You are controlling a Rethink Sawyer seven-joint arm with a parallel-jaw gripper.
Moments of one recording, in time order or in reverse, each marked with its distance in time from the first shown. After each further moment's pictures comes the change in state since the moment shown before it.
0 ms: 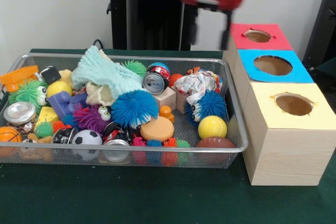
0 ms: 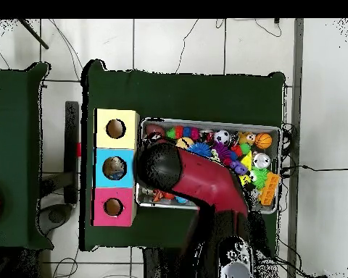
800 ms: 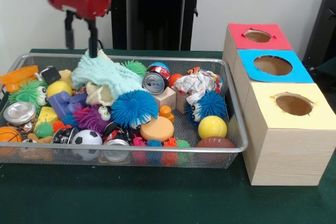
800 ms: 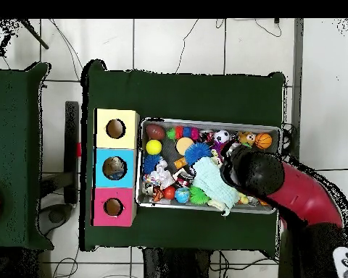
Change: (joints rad) arm -0.462 0.032 0.188 -0.005 -0.282 0.001 -0.046
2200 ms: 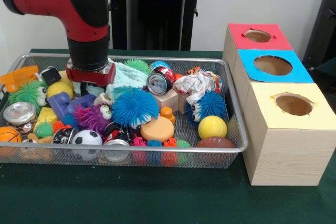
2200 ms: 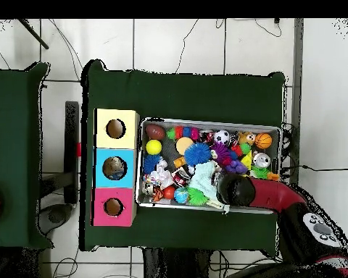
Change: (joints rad) arm -0.139 0.341 0.150 -0.031 -0.445 -0.145 -0.011
